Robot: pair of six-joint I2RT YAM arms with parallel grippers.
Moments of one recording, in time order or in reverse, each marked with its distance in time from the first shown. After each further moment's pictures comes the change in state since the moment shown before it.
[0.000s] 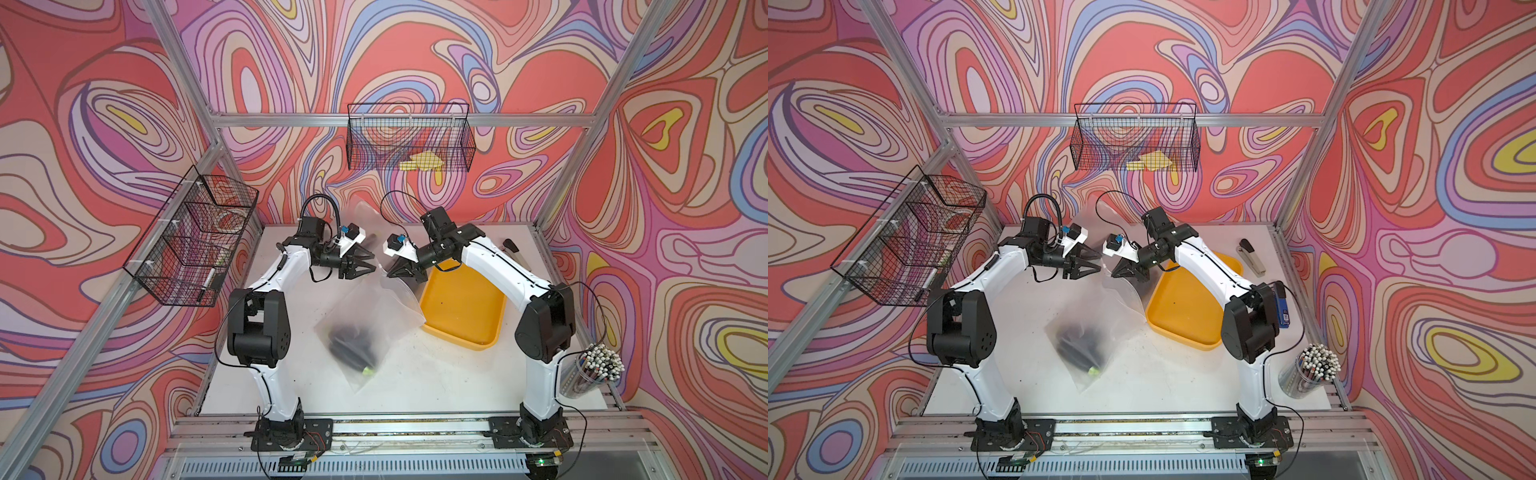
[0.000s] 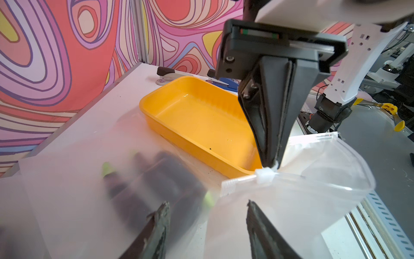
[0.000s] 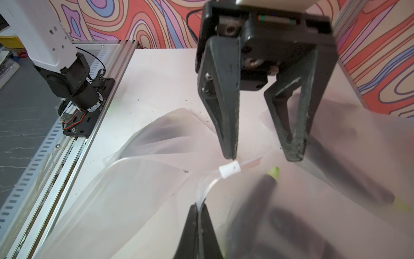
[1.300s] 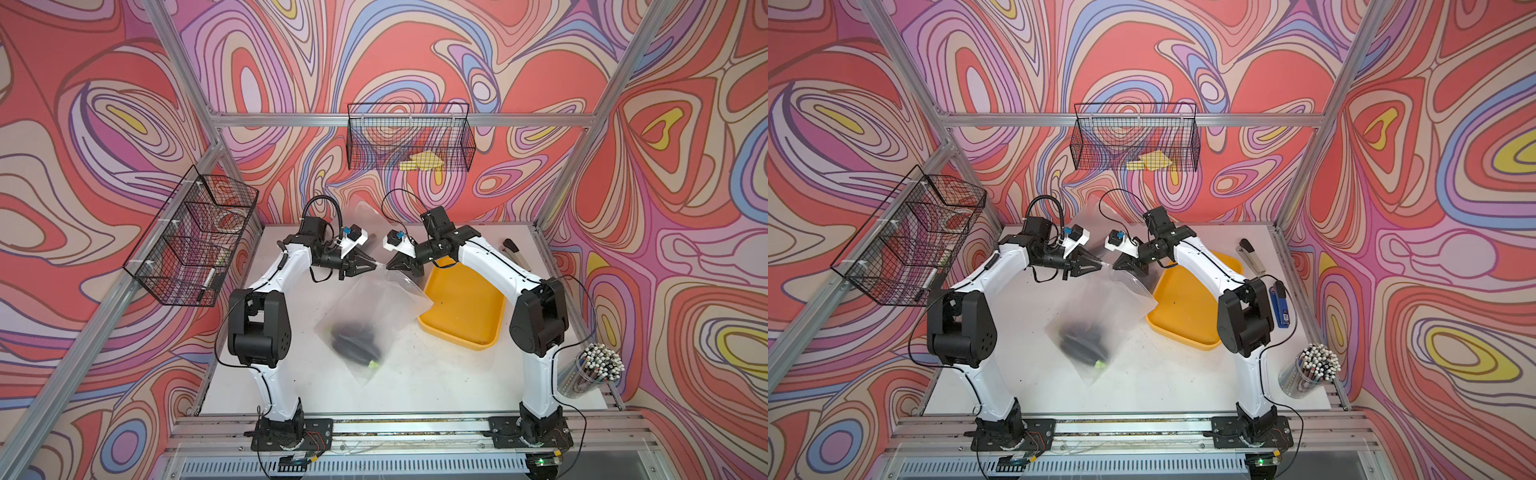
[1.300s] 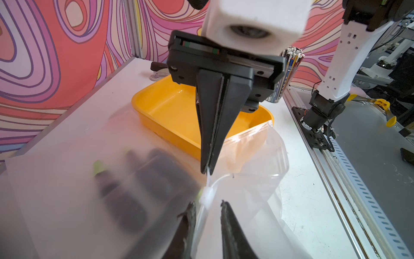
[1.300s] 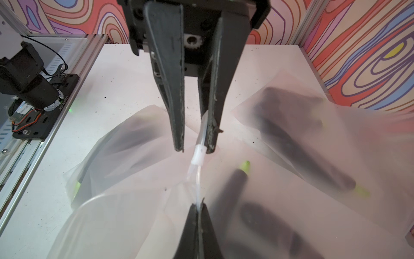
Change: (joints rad) left arm -0.004 0.000 0.025 -0.089 -0.019 0.042; right arm -0.027 0.056 -0.019 0.157 0.054 0.047
